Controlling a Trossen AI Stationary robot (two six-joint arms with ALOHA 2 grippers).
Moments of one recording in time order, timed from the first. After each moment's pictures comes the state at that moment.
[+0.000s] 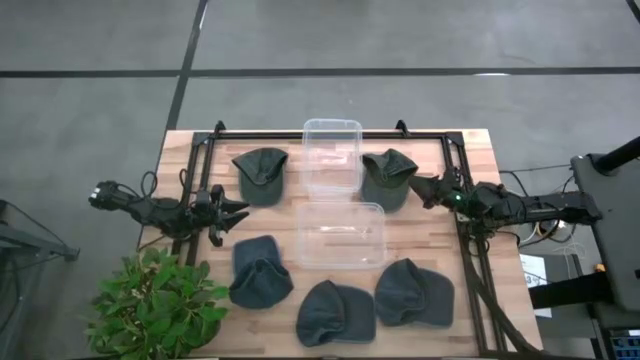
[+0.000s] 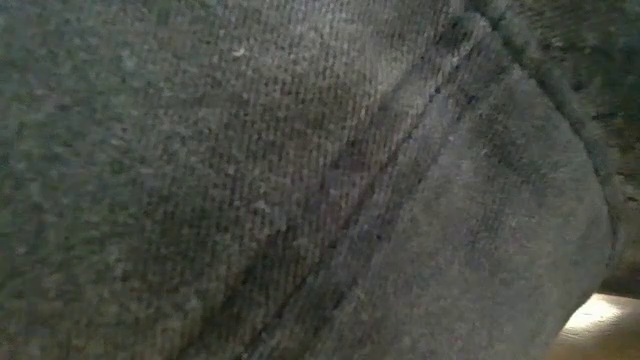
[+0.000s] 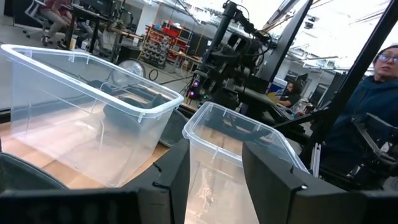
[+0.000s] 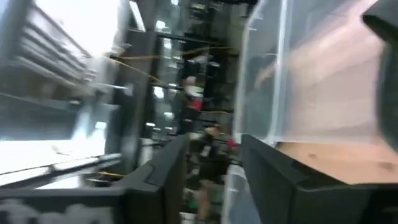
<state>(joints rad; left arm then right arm) -0.35 0.02 0.03 0.05 -0.54 -0.36 0.04 0.34 0.24 0.05 0.52 1.45</state>
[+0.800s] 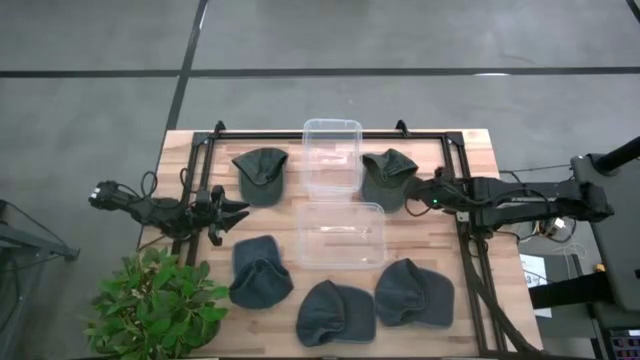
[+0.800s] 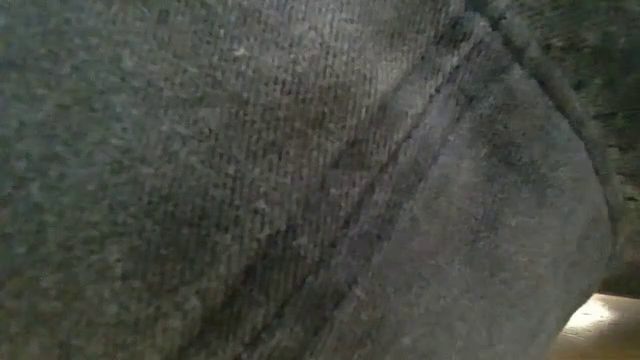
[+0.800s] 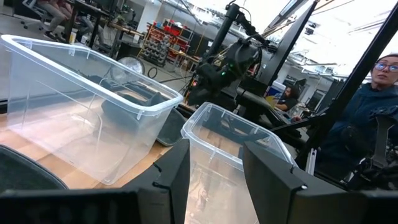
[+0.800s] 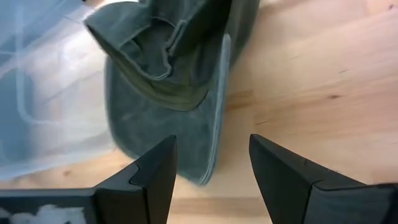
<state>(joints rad) -0.35 0.02 0.03 0.05 -0.54 -0.39 -0.14 0.82 0.50 -0.73 0.42 1.65</state>
